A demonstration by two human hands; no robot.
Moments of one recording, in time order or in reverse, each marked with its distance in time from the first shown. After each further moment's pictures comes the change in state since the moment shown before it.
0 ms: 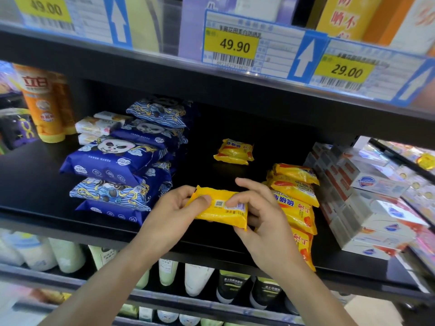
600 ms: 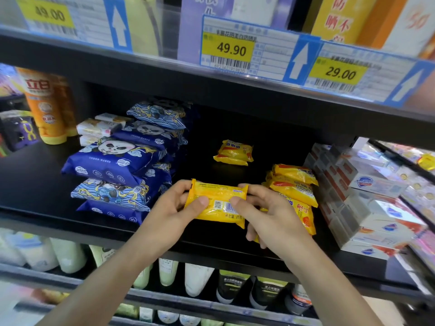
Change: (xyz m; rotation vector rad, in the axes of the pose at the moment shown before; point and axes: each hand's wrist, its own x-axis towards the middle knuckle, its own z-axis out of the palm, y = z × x) left_hand -0.003 -0.006 -0.006 -0.083 -0.050 0.101; right_hand 0.015 -0.022 -0.019 0.108 -0.013 0.463
